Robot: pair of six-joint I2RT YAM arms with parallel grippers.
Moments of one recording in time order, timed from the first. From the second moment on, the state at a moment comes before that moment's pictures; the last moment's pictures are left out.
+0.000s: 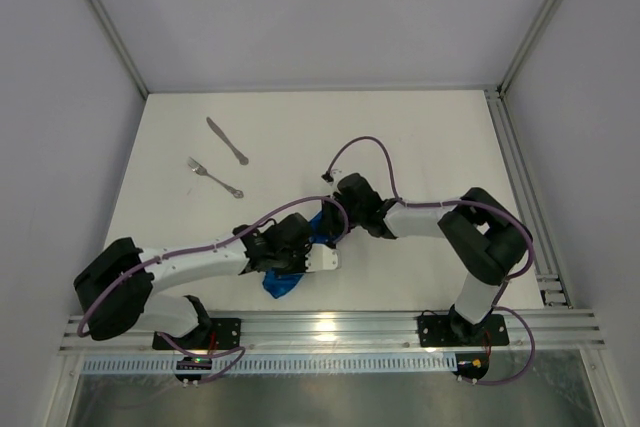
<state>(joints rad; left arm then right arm) -0.99 1.35 0.70 -0.45 0.07 0.59 0.76 1.75 0.81 0.19 -0.26 0.48</state>
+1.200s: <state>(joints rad) -0.90 1.36 0.67 -0.28 0.05 0.50 0.67 1.53 0.62 0.20 -0.21 0.84</state>
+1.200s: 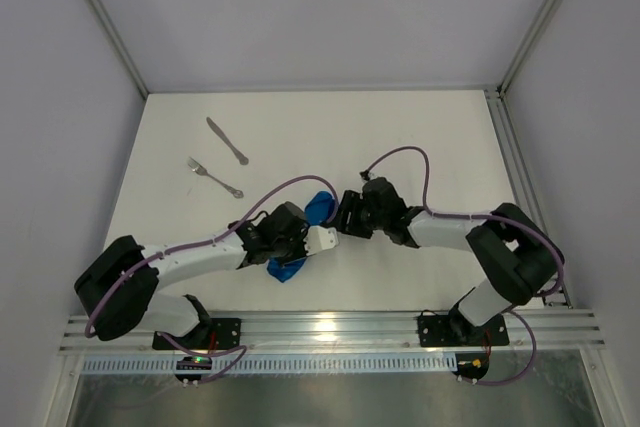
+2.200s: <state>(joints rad) -0.75 1.50 0.77 -0.17 0.05 0.42 0.62 1.57 0.73 0.21 -0.23 0.82</state>
